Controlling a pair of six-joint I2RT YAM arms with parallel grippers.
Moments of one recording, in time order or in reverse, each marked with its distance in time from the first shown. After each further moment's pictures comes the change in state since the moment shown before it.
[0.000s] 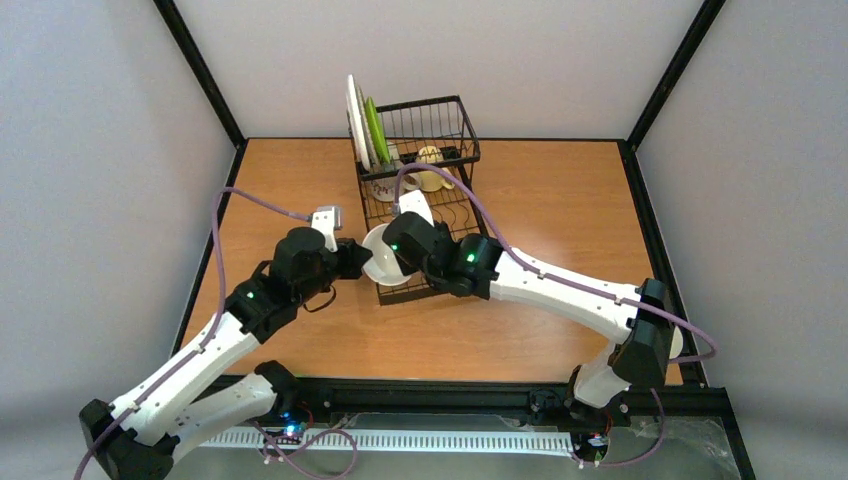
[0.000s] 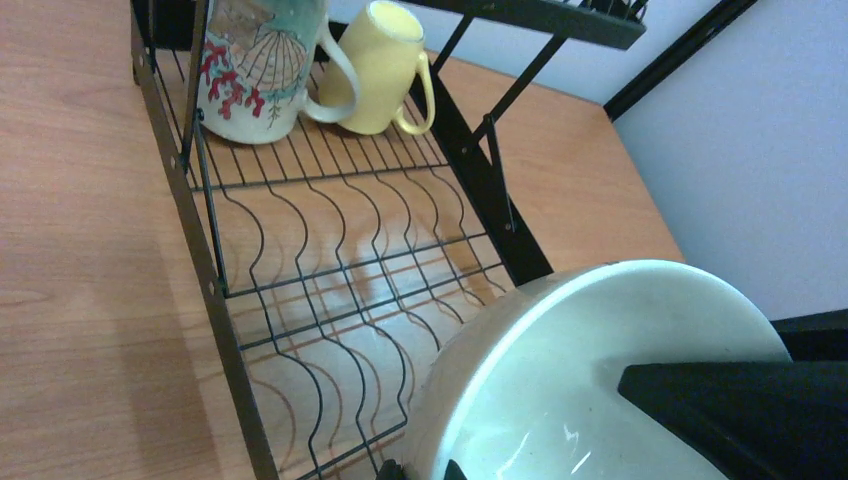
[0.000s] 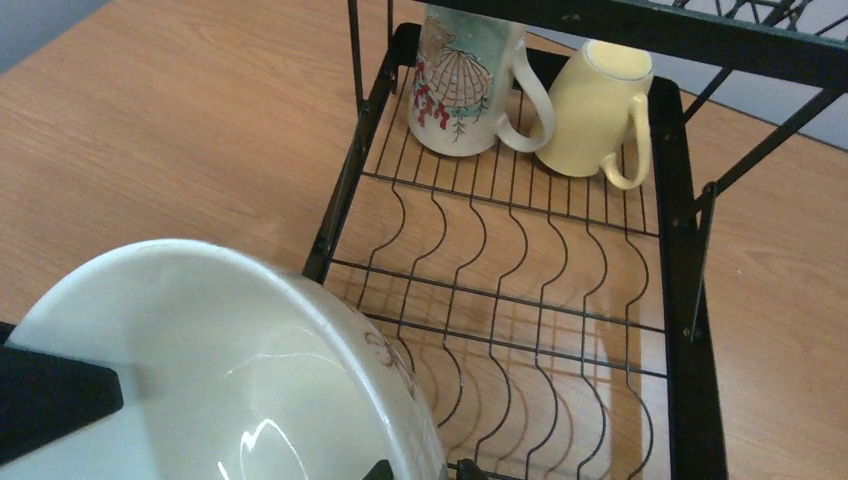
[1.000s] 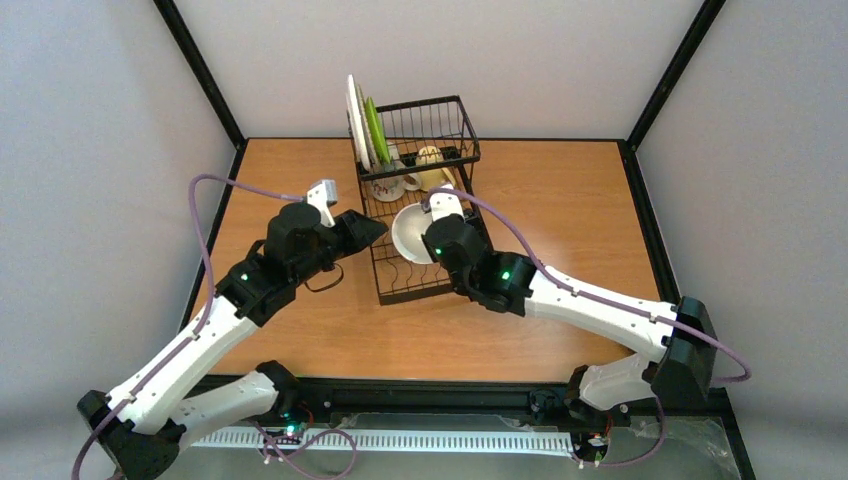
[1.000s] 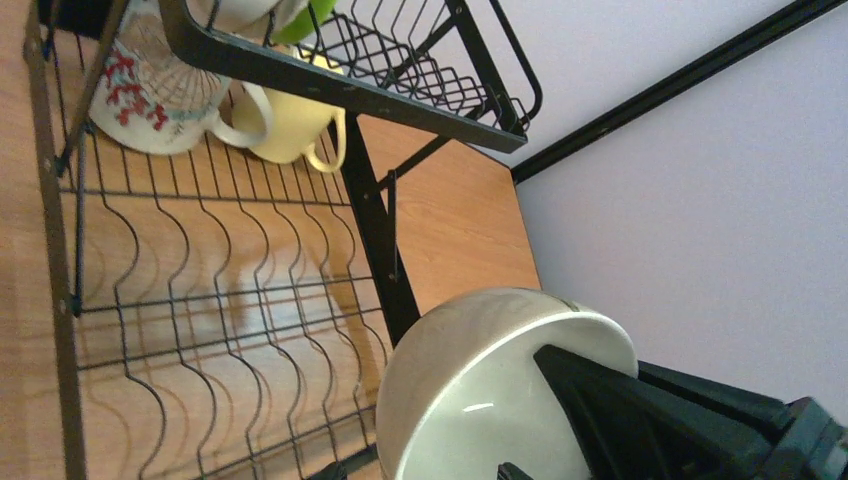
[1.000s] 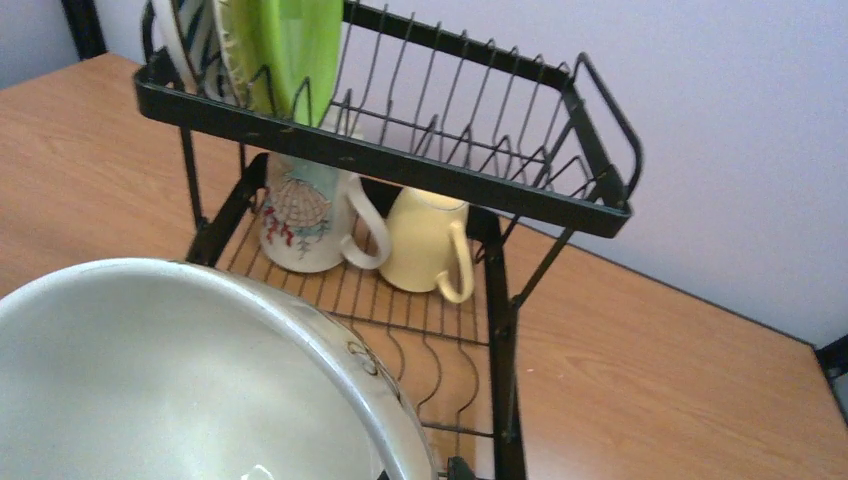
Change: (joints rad) left arm -0.004 0.066 0.160 0.026 0.043 -0.225; right arm -0.063 -0.191 -0.283 0.407 0.193 -0.297
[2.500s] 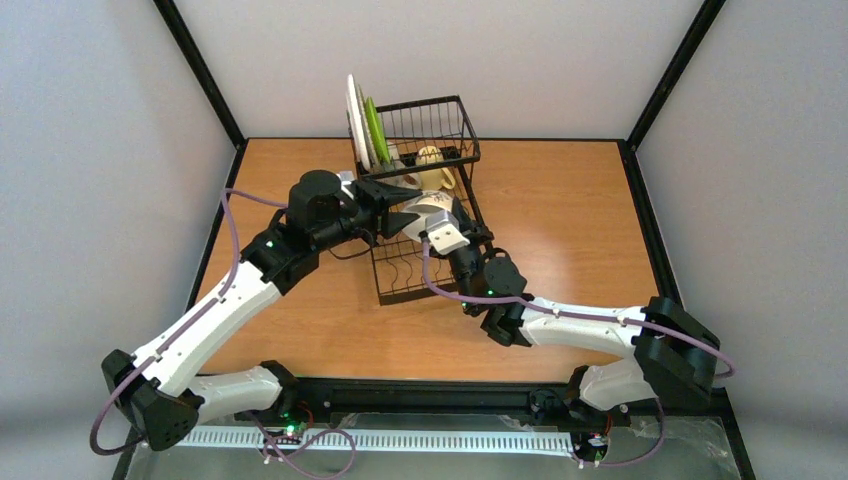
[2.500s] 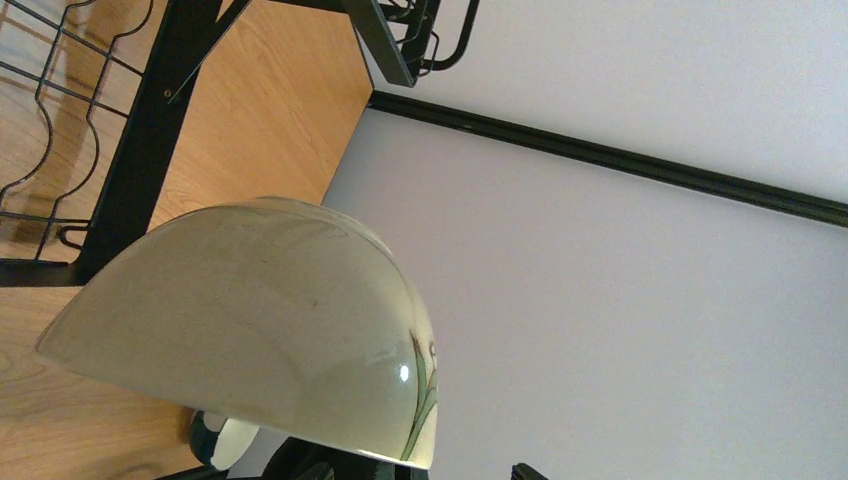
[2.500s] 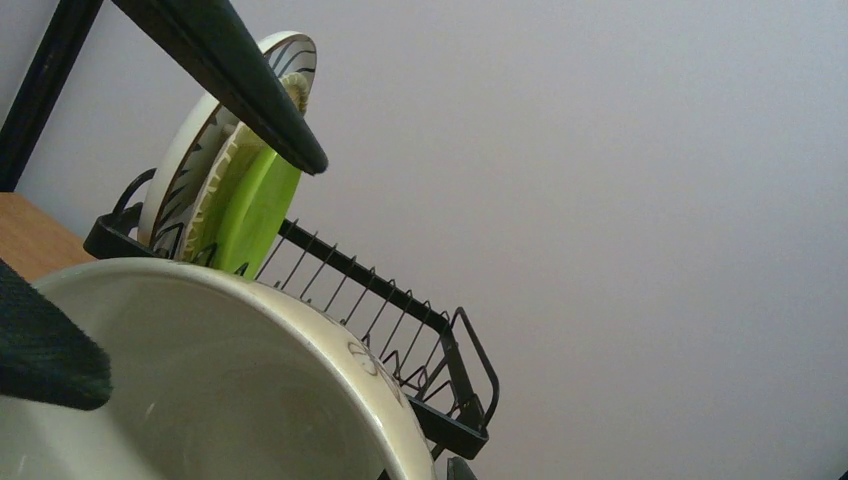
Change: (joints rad) left arm 0.000 0.224 0.186 0.095 0.259 -0.845; right arm 0.000 -0.030 -0.484 1.292 -0.050 -0.943
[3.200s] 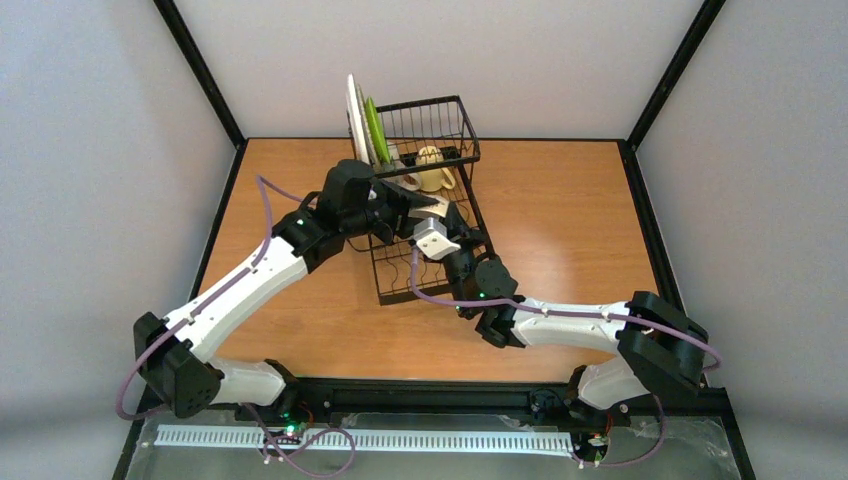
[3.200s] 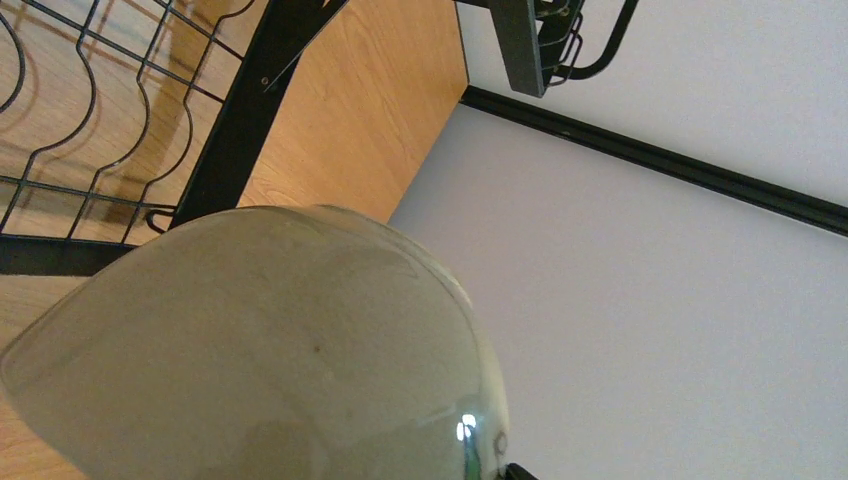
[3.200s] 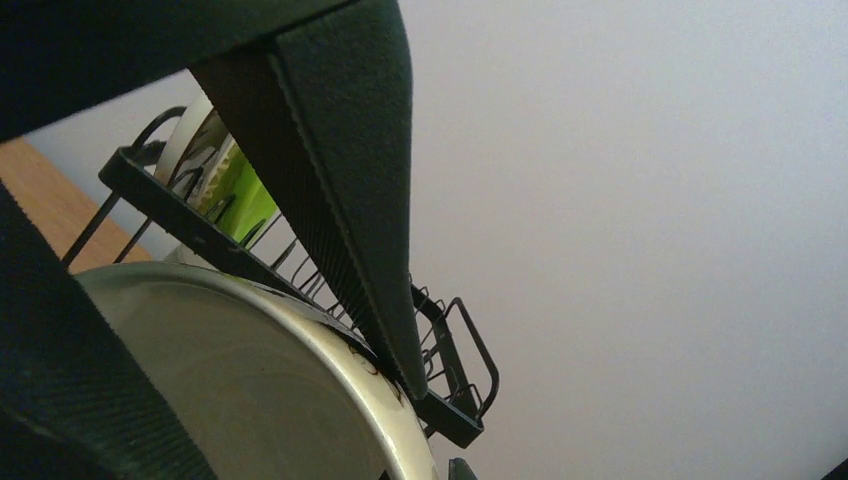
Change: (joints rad) left arm -0.003 0.182 0.099 -0.096 0.014 -0.017; right arm 0.018 0.059 -0.010 0.048 0.007 -0.129
